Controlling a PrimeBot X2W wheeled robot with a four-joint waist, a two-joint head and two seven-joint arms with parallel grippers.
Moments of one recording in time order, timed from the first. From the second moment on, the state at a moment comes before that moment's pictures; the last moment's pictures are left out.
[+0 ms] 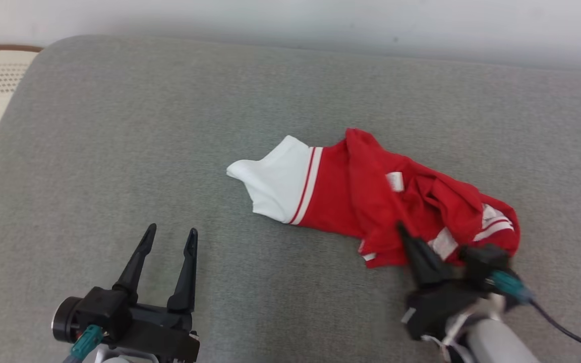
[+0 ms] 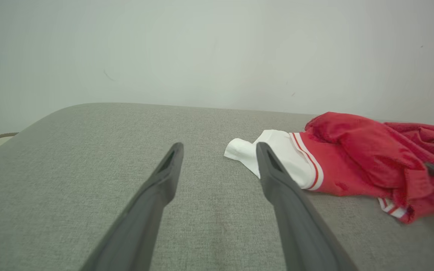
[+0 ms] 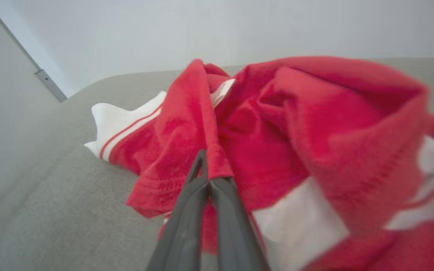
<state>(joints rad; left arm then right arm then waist) -0.26 0.17 -0.28 0.05 -0.27 0.08 -0.26 -0.35 -0.17 0.48 0.35 0.36 0.13 -0.20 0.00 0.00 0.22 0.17</state>
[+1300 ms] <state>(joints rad) -0.25 0.19 -0.21 0.06 -0.25 0.06 -0.26 0.07 -0.24 0.32 0.11 0.06 0.13 -0.20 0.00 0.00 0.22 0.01</state>
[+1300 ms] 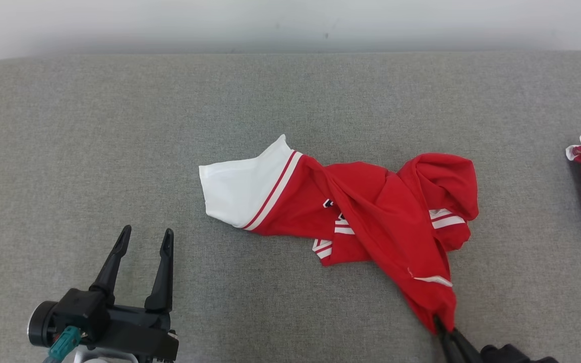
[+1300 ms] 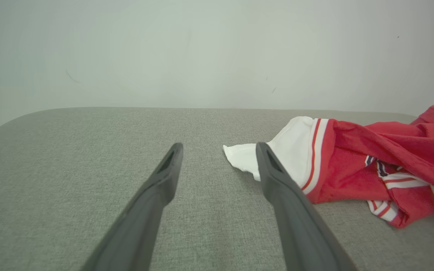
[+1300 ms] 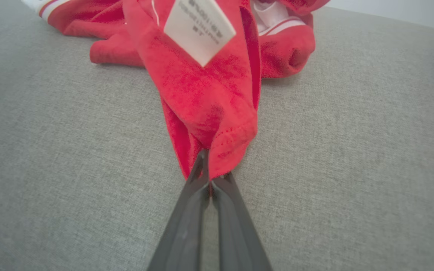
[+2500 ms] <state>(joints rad) -0.16 0.24 -0.16 0.01 -0.26 0.15 -0.23 0.02 -0.15 0.12 -0.14 0.04 0.13 -0.18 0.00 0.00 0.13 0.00</state>
